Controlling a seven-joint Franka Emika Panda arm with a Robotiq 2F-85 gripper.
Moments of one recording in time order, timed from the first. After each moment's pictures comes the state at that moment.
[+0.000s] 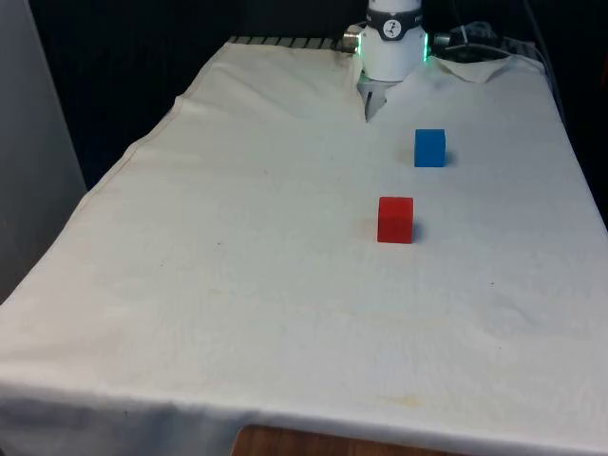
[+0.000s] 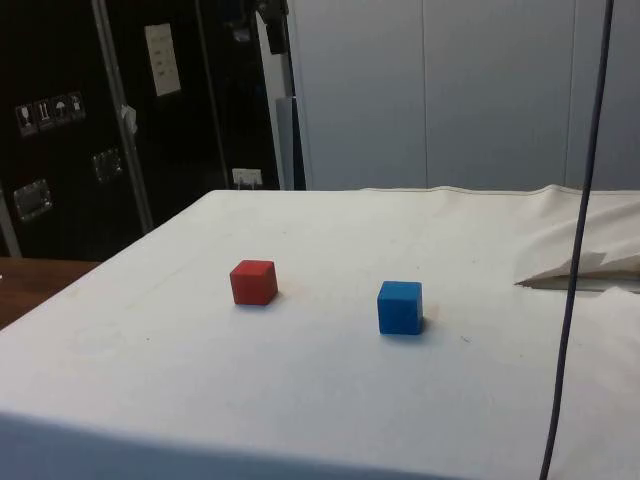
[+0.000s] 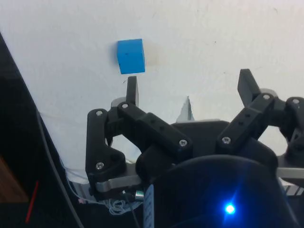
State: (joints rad) arm 0.09 0.04 -0.09 -1.88 0.00 1.85 0.00
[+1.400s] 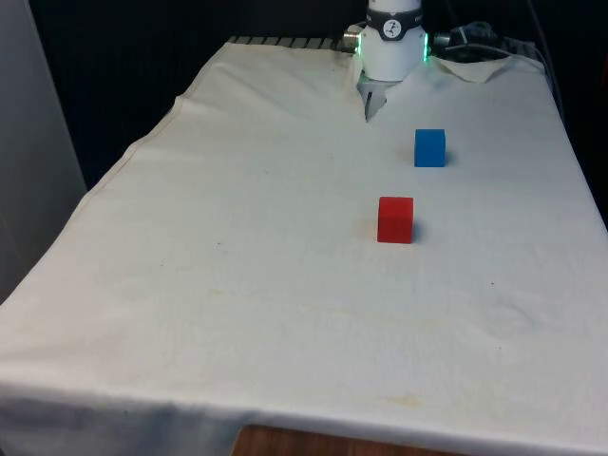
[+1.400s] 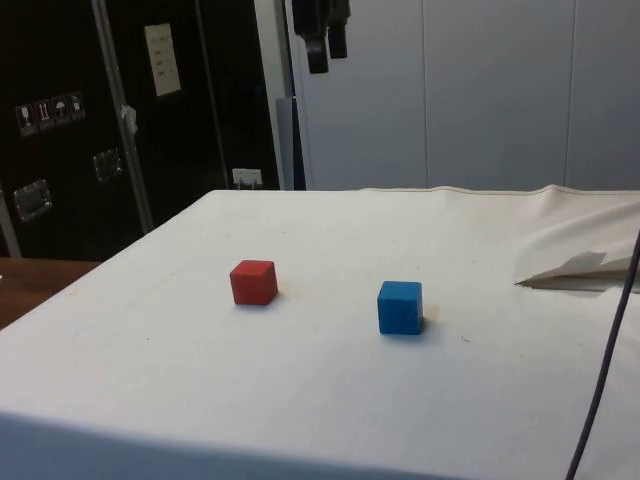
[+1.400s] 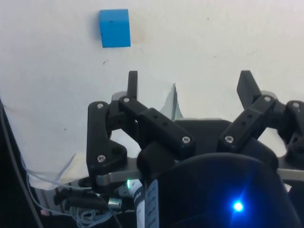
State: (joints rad) arm 0.09 -0.28 -0.03 -2.29 -0.10 2.02 0.07
